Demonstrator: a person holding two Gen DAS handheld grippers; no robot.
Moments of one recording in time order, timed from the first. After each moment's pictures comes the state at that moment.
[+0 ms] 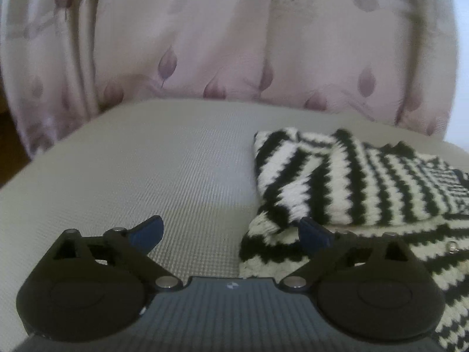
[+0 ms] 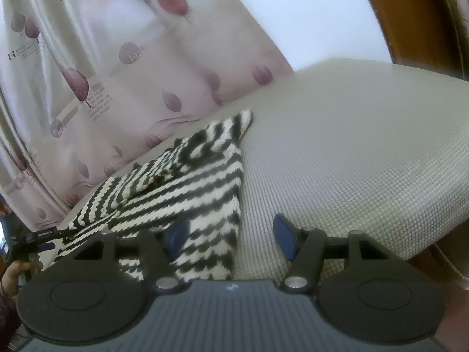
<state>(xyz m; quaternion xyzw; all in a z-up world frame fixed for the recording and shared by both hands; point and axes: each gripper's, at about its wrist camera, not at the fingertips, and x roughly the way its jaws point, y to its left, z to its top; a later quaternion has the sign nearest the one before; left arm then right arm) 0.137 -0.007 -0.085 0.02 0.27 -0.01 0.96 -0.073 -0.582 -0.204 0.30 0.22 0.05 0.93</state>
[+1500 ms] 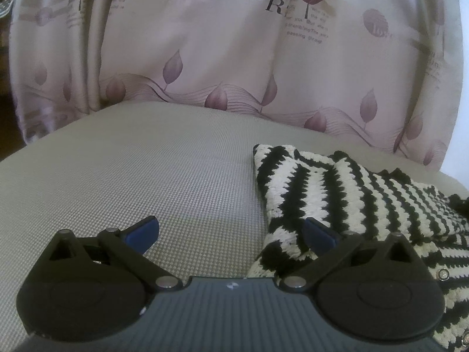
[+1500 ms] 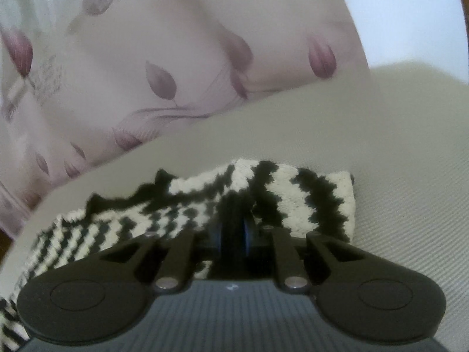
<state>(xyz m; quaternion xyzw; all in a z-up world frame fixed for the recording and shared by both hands) 0.144 -0.002 -0.096 -0.04 0.25 -0.01 0.97 0.236 -0.535 -0.176 0.22 0.30 0.07 0.93</state>
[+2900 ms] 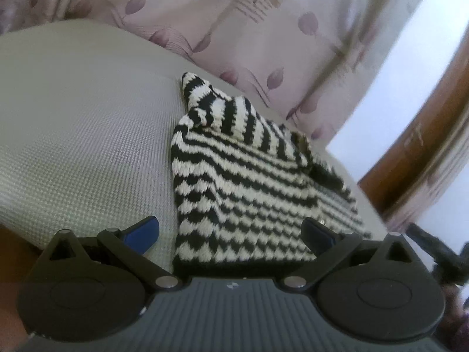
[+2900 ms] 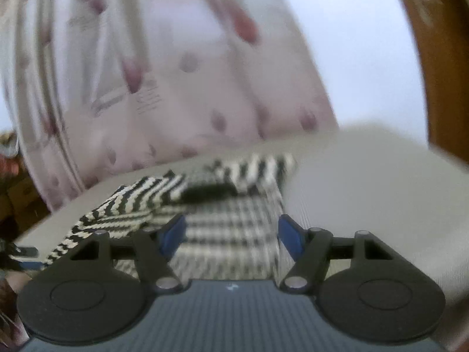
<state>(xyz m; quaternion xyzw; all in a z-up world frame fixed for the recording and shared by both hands) -0.007 0.050 -0.104 -0.21 0.32 -0.21 0.90 -0.083 -0.547 -0.136 0.14 0.16 0.10 0.97</state>
